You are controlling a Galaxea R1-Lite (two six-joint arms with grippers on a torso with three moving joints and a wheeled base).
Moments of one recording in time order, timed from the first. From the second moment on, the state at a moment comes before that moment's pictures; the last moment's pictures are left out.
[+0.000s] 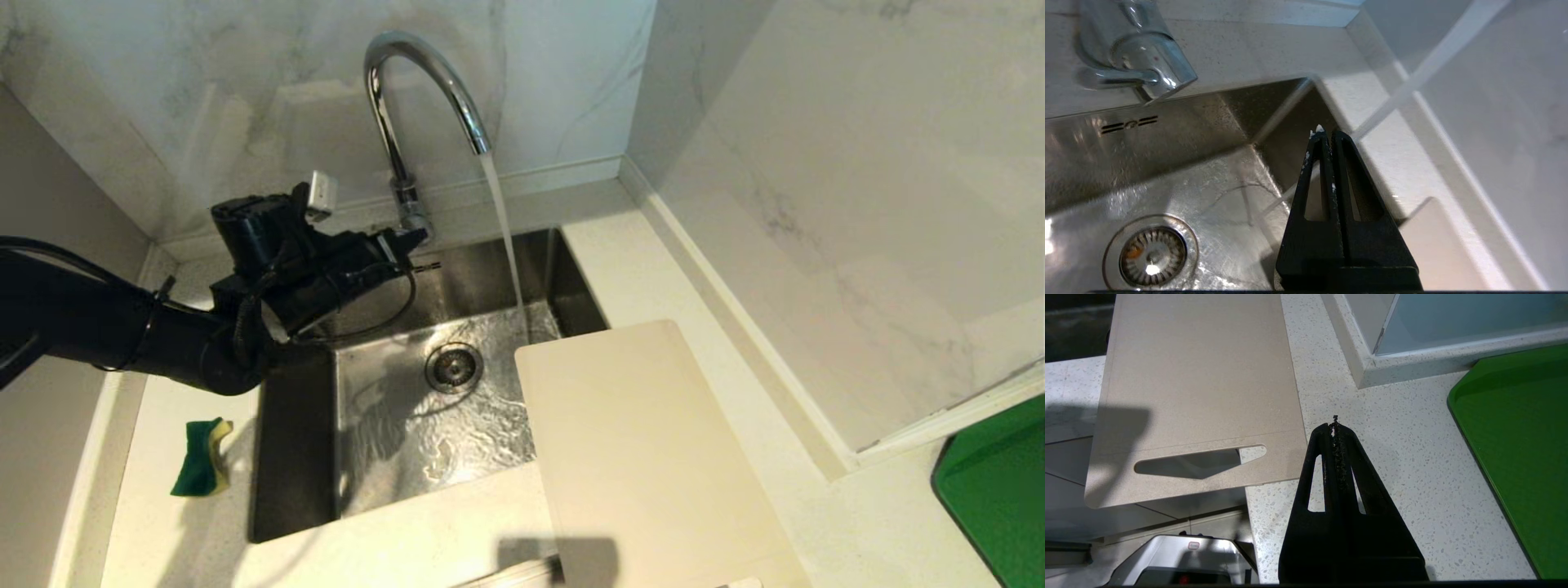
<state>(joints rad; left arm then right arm) -0.36 2.09 -1.34 -0.91 -0.21 -0.42 -0.01 0.00 0.00 0.01 0.03 -0.06</state>
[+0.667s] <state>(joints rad) -0.28 2.26 -1.50 -0.94 -0.22 -0.36 -0.01 0.00 0.00 0.01 0.03 -0.06</state>
